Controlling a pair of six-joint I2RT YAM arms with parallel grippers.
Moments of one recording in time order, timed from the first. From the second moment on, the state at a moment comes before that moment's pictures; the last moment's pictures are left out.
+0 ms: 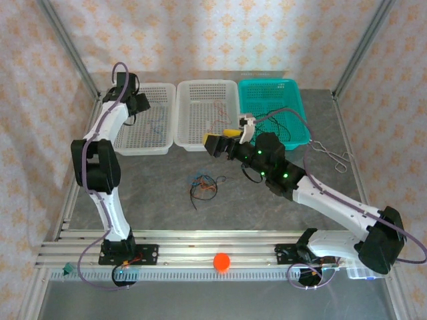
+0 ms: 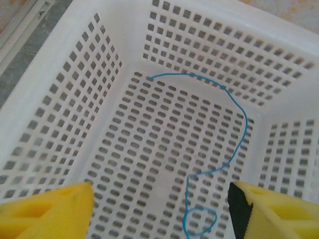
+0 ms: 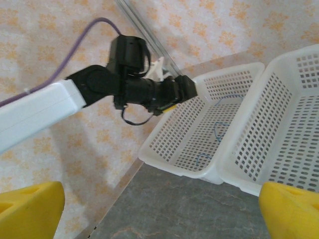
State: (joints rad) left arm 0.07 1.97 1.73 -0.62 -0.17 -0.40; right arm 0.80 1.17 0.91 0.17 -0.06 0.62
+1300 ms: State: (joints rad) left arm -0.54 1.00 0.57 -0.35 0.01 -0.81; right arm 0.97 1.50 1.04 -0.53 0.06 0.34
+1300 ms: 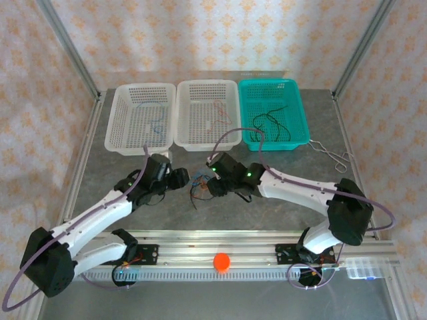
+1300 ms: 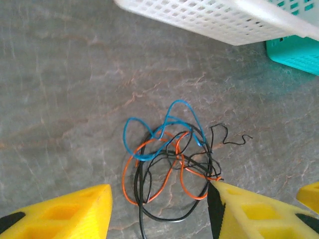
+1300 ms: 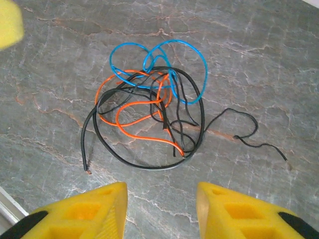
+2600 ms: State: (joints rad) left arm -0.57 0.98 0.45 -0.21 -0.05 -0.98; right arm 0.98 1.74 1.04 -0.33 0.08 0.16
